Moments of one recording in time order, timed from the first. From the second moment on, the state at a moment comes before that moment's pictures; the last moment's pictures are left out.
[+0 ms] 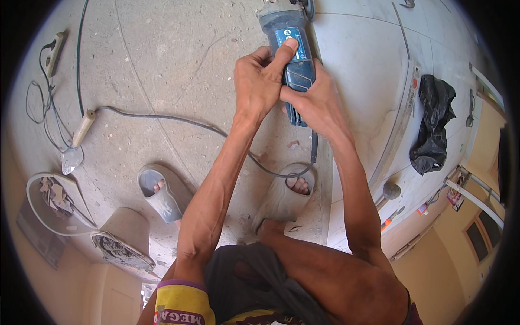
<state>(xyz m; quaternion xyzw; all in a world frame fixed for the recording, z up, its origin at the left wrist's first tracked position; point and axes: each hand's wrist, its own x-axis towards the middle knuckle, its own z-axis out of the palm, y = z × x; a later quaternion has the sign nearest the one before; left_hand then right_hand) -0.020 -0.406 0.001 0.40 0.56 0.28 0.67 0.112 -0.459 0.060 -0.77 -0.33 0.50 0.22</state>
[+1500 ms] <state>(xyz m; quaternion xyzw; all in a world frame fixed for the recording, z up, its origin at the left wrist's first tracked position) -0.031 -0.405 0.042 0.33 0.54 0.32 0.71 0.099 -0.458 0.078 -0.76 -0.39 0.46 0.24</state>
